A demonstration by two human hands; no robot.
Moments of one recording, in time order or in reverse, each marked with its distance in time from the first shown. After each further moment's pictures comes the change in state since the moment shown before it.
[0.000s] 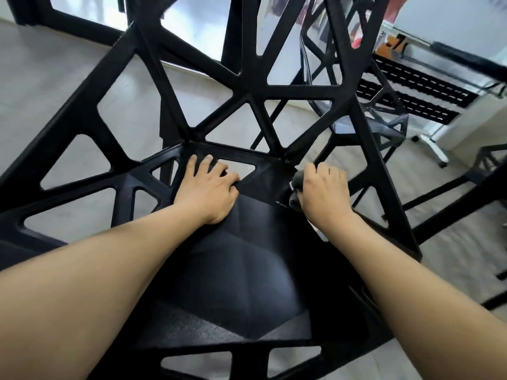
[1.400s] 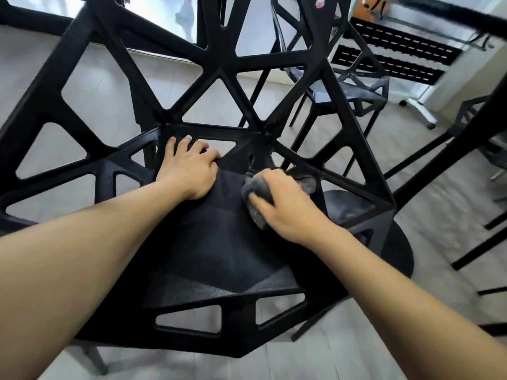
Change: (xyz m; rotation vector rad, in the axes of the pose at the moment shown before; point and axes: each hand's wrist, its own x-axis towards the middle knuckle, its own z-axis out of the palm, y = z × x) left_hand 0.003 -0.002 0.001 -0.009 -0.010 -0.004; right_hand -0.083 -0.034 -0.041 0.784 -0.147 -0.127
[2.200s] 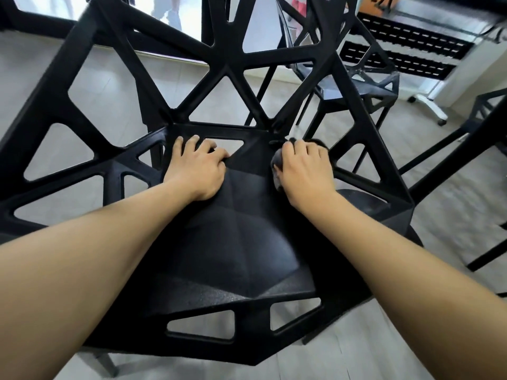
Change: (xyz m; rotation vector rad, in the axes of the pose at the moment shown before) left_hand -0.001 0.000 0.001 -0.012 0.018 0.010; right_hand 0.053 0.036 0.010 -0.798 0.172 0.149
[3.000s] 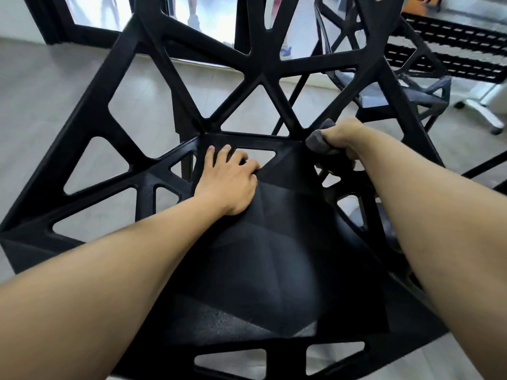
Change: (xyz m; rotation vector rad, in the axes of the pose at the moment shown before) left_hand 0.001 0.002 0.001 -0.014 0.041 0.011; right_hand 0.131 0.028 -0.006 0.965 -0.612 0.471
